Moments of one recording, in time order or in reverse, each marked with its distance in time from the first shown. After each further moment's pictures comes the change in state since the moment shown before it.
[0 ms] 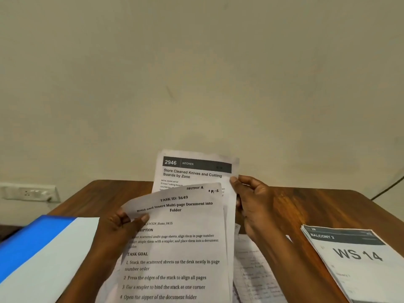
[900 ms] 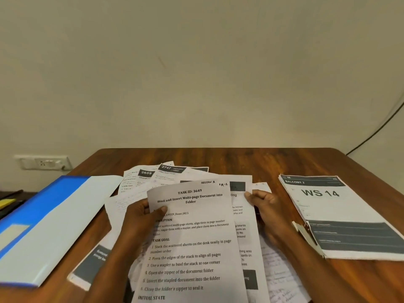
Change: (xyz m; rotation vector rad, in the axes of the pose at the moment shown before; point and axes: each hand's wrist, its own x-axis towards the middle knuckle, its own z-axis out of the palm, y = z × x) left_hand -0.111 -0.025 0.035 0.019 -0.022 -0.215; right_hand -0.109 0.028 -0.133 -0.209 -0.135 0.313
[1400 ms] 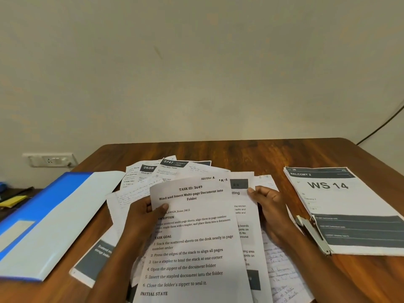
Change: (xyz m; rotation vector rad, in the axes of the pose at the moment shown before) left_hand 0.009 -0.017 0.005 0.001 0.024 -0.065; right_hand -0.002 0.006 -0.005 0.047 0.005 -0.034
